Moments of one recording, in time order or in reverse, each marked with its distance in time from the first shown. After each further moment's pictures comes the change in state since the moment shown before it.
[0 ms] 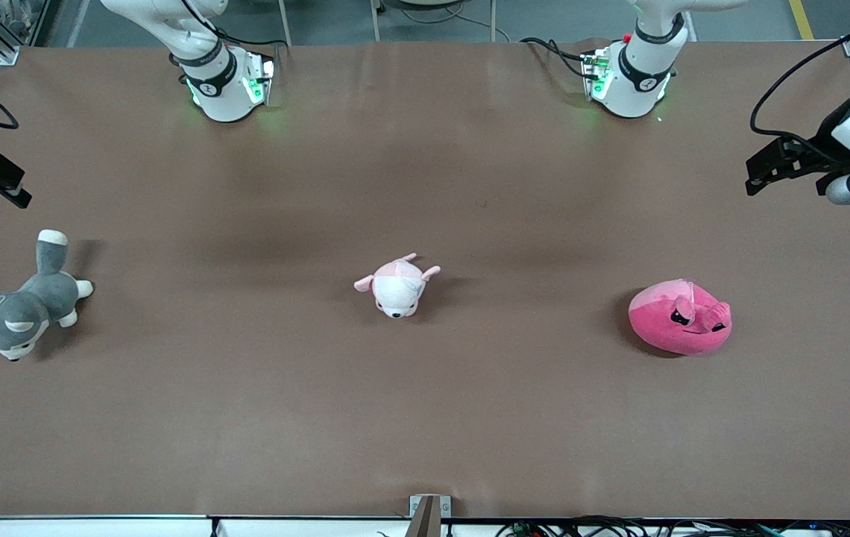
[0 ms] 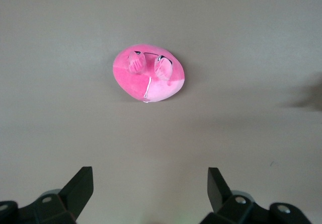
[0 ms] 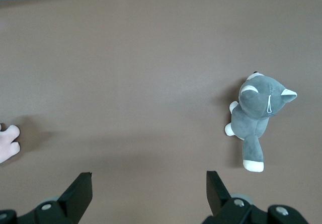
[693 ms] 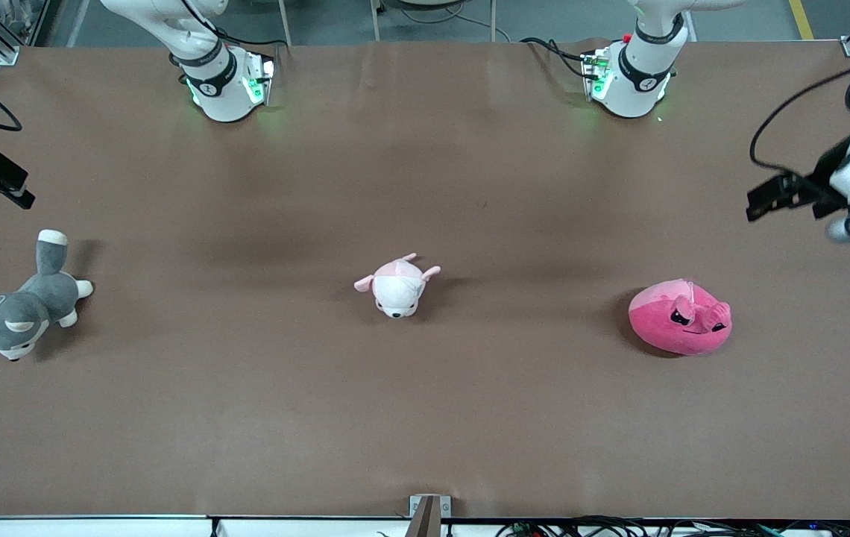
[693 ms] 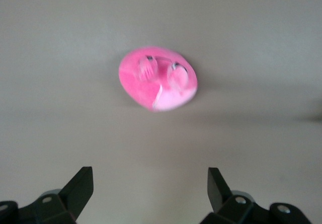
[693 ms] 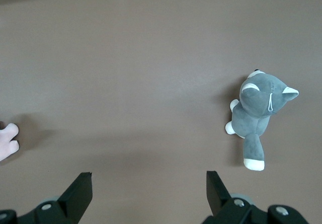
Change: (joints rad) left arm 0.052 0.126 0.013 -0.031 0.002 0.128 0.000; right arm 0.000 0.001 0.000 -0.009 0.000 0.000 0.000
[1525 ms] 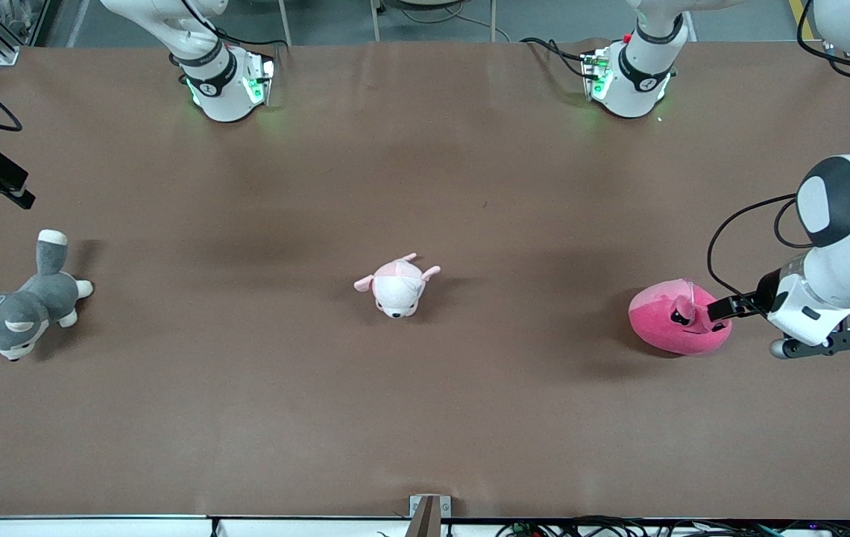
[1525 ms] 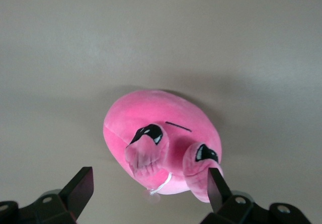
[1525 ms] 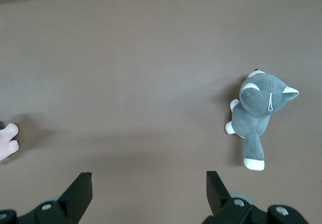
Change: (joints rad) left arm 0.039 0.254 0.000 -0.078 0.000 0.335 -0.086; right arm 0.000 0.000 0.000 -0.002 0.000 0.000 0.000
